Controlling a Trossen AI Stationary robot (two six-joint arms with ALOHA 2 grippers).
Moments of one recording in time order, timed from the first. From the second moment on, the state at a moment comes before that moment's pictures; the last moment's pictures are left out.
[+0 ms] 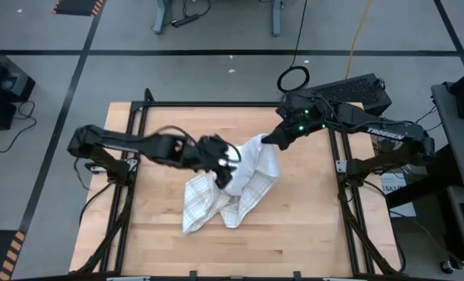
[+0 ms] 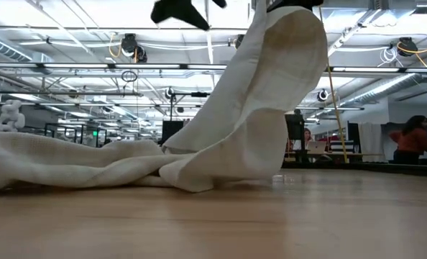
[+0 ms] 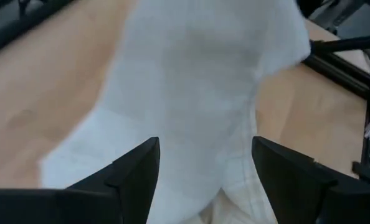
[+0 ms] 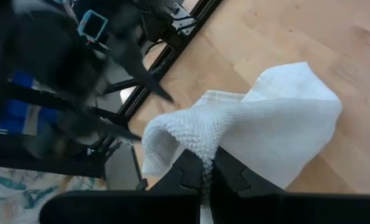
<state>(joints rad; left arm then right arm) -0.16 1.58 1.49 -0.68 -0.29 -0.62 -0.29 1.23 1.26 -0.60 -0.37 0.77</state>
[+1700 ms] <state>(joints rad) -0.19 1.65 1.43 -0.53 -0.47 -0.49 -0.42 1.15 1.26 -0.59 -0.49 0.83</state>
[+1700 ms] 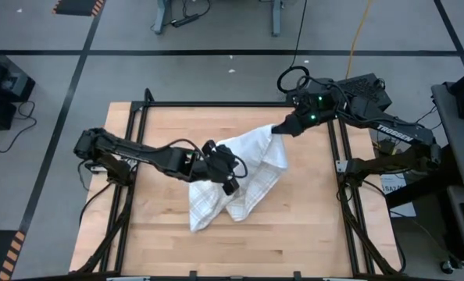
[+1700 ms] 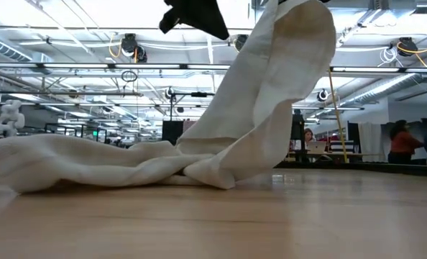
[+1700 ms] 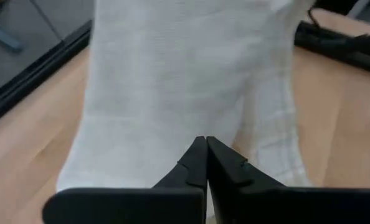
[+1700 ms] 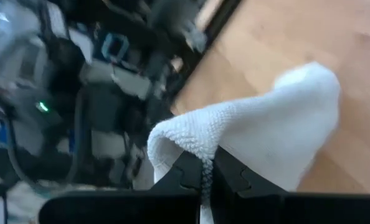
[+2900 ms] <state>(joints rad) 0.01 1.55 1.43 -0.26 -0.36 -0.33 -0.41 1.15 1.26 -0.35 -0.55 0.89</state>
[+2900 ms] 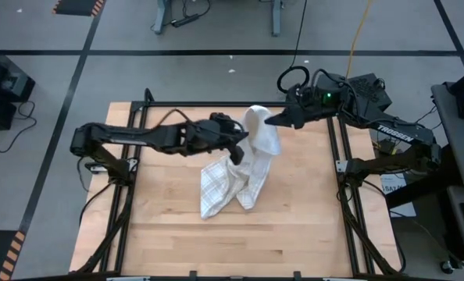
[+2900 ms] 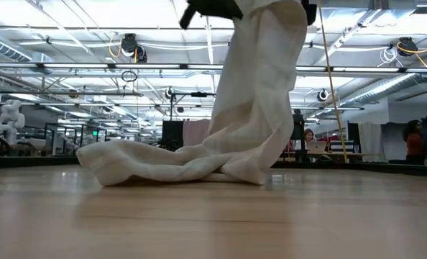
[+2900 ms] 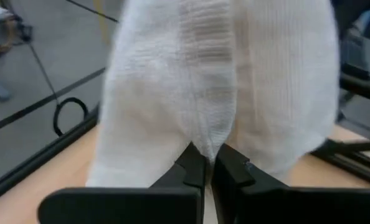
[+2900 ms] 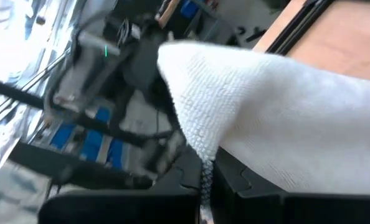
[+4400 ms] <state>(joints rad) 0.20 1.63 1.43 -0.55 0.93 -0.16 0.03 1.17 1.26 -1.06 -0.11 0.60</state>
